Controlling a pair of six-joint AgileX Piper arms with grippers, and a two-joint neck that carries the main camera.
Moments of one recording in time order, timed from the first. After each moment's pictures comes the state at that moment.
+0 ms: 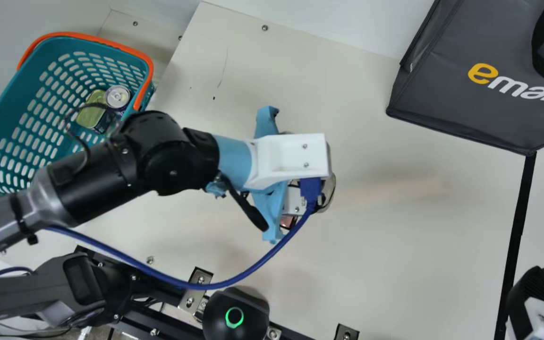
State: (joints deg) left arm -40.9 81.1 -67.0 -23.3 43.1 42.5; right arm 0.6 42.6 -69.8 -0.8 69.6 -2.2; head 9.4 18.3
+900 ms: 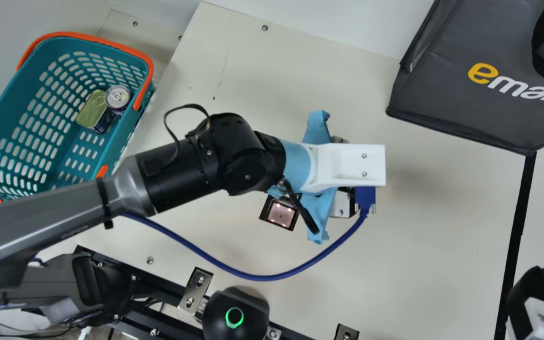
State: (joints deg) left arm -46.9 93.0 -76.3 -18.2 40.9 39.4; right arm 0.6 42.6 -69.8 -0.8 69.6 -2.2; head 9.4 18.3
